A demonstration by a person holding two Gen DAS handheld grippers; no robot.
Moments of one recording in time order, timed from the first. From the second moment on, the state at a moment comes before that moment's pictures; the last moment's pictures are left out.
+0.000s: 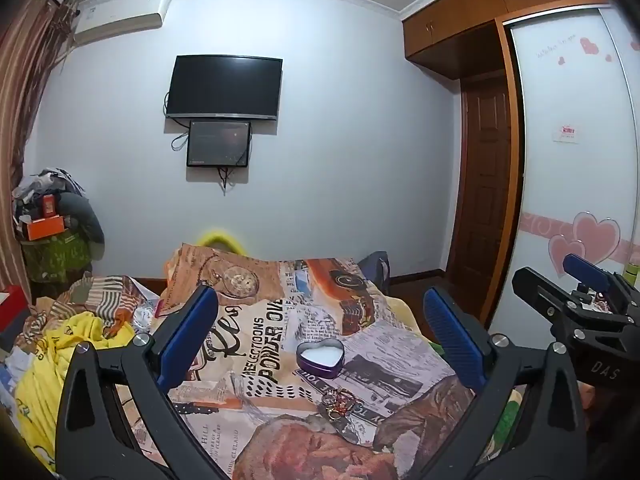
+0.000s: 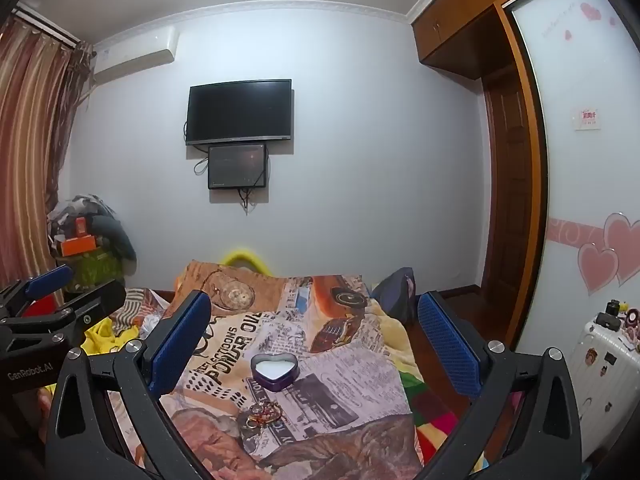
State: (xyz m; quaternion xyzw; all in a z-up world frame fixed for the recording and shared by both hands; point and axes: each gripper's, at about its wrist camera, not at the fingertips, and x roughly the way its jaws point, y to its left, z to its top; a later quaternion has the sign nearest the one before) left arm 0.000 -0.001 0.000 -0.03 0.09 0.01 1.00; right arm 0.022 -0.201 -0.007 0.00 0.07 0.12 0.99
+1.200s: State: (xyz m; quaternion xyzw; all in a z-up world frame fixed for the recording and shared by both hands) left arm 0.009 -0.009 -0.017 -0.04 0.11 0.00 0.99; right arm 0.023 -0.196 -0.011 -0.01 0.08 0.13 0.99
